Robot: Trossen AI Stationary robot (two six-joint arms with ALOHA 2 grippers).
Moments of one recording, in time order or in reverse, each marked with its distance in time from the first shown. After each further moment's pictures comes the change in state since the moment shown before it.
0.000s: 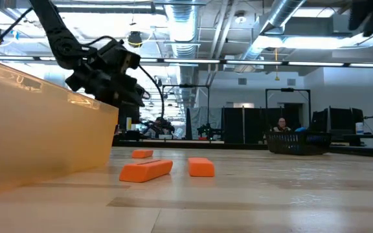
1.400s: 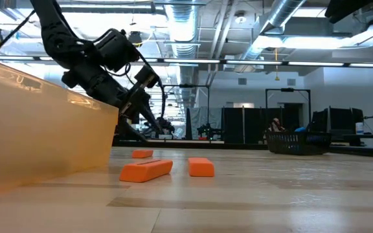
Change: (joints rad) left arm -0.237 0.068 0.002 0.083 -0.528 -0.452; right arm -0.144 -0.338 0.000 -0.118 0.230 -0.656
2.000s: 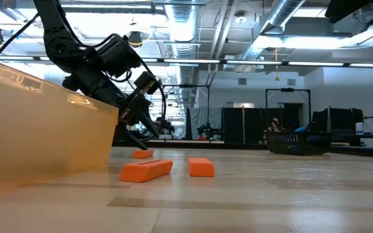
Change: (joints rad) left arm -0.010 0.048 0.000 0.009 0.044 -0.002; right arm -0.001 -0.001 0.000 0.000 0.000 -0.026
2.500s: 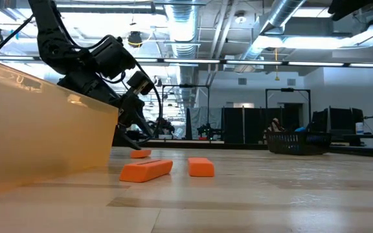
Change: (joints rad) left arm 0.002 -0.002 -0.064 0.011 0.045 -0.011; right arm -0.001 -0.081 0.000 0.000 0.000 -0.026
